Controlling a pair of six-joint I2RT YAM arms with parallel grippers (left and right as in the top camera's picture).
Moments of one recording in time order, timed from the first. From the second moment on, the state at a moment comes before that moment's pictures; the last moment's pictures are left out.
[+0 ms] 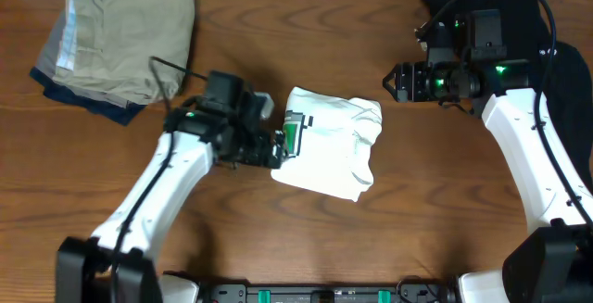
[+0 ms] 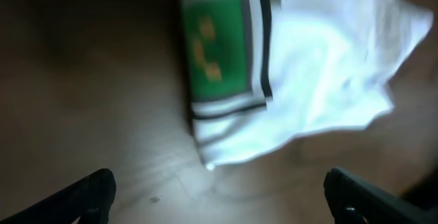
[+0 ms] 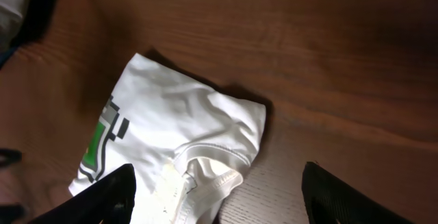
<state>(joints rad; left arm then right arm) -0.30 1.50 1.03 -0.84 0.38 -0.09 0.10 1.61 1.36 -0.78 -0.39 0.08</state>
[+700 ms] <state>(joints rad) -0.36 1.78 1.02 -0.78 0.40 -0.07 0.10 1.61 1.36 -0.78 -0.38 0.06</state>
